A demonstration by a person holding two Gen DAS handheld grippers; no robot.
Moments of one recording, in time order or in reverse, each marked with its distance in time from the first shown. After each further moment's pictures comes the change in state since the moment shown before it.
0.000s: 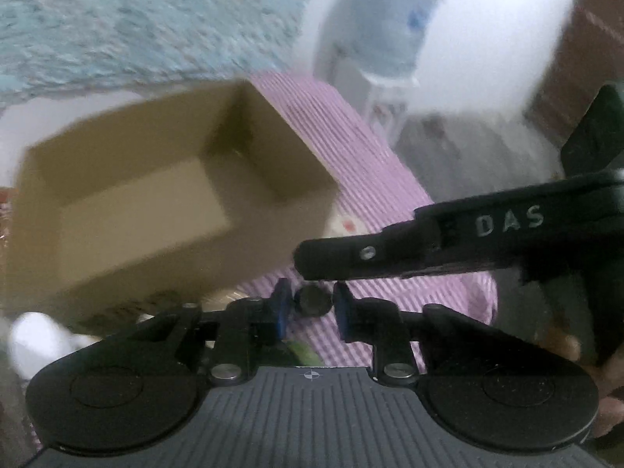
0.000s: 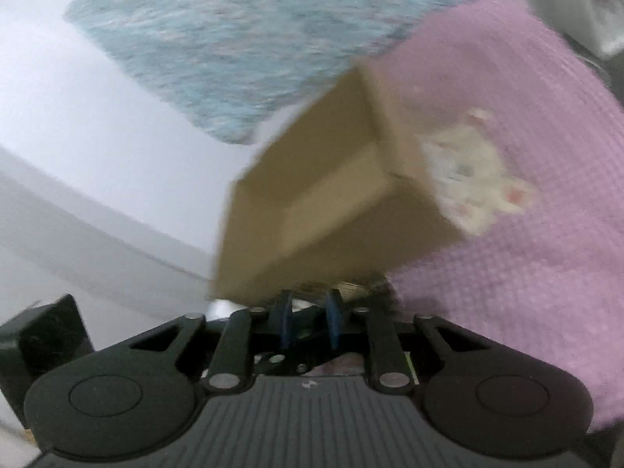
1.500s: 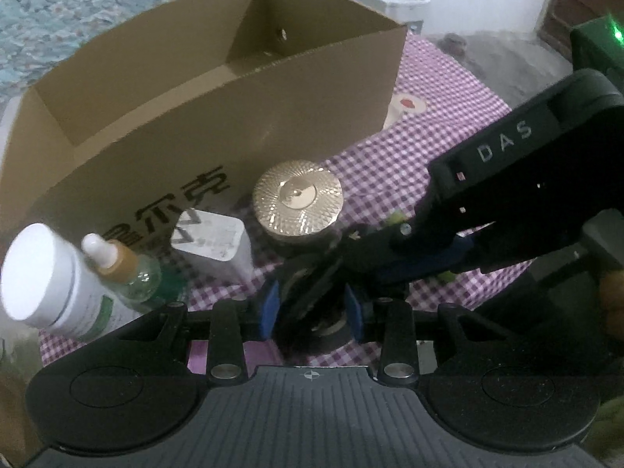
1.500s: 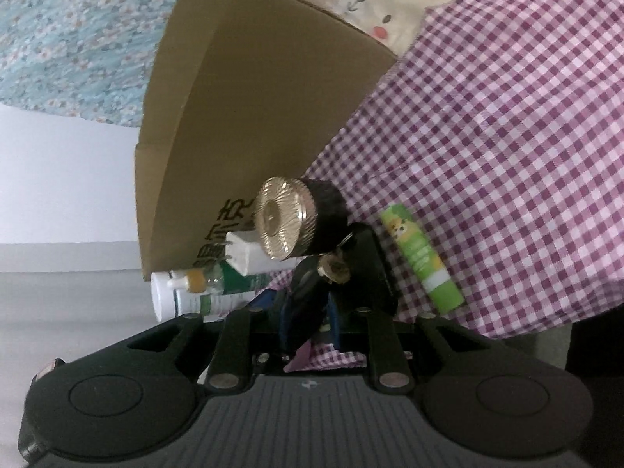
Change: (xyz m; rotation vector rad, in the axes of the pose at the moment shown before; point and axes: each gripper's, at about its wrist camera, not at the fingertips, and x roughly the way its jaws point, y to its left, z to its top) left arm 0.062 0.033 -0.055 0.170 0.200 0.094; right arm 0.072 -0.073 -0.049 0.424 0.181 -0.097
